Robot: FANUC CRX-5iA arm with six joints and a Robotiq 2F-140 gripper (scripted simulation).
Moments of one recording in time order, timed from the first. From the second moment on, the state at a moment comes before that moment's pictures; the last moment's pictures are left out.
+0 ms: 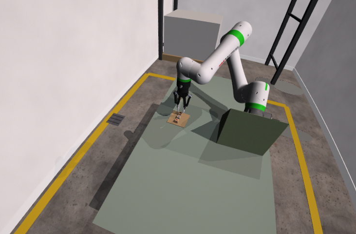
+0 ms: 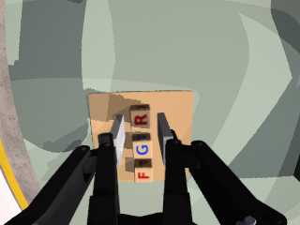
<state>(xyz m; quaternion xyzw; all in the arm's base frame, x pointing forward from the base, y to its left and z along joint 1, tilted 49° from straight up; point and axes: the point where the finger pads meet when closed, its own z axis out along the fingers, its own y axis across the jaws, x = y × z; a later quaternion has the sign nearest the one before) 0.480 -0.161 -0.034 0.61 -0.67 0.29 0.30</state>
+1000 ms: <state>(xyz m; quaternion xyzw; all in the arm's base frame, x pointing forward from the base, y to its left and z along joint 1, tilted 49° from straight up) 0.483 -0.123 -0.001 0.61 -0.67 0.29 0.30</state>
